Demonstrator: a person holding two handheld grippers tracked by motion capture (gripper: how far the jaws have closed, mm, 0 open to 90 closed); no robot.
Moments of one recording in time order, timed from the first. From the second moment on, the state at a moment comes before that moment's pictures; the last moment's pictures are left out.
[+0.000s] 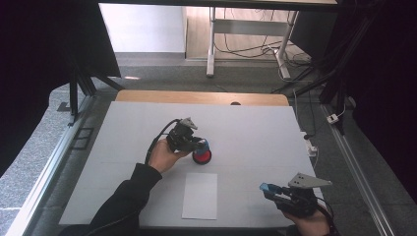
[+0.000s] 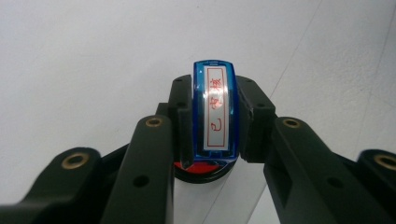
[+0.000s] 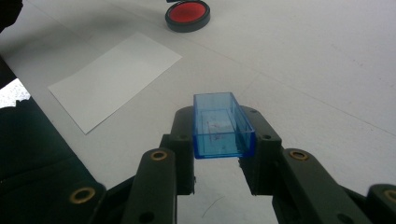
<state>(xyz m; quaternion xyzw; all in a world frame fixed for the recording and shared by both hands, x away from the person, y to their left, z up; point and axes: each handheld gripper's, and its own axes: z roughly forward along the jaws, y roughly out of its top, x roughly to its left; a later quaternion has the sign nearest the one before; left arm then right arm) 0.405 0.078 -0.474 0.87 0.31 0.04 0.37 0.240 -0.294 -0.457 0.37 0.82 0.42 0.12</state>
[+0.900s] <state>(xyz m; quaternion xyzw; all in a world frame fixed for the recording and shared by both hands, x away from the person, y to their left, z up) 0.400 0.054 -0.480 0.90 0.30 0.10 0.30 0.240 -0.292 -0.457 0.36 0.83 0.41 0.12</state>
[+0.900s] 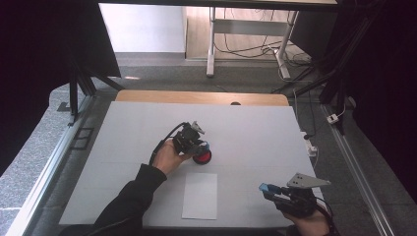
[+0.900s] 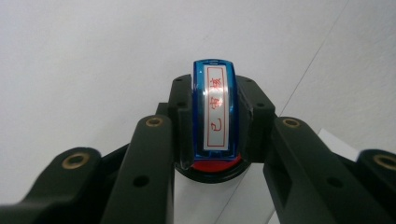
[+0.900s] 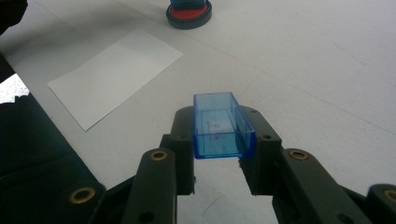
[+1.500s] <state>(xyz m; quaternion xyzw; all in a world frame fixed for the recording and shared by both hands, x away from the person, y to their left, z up) 0.408 0.060 -0.481 0.89 0.32 0.06 0.31 0.240 -0.291 -0.457 0.36 0.83 0.41 0.12</state>
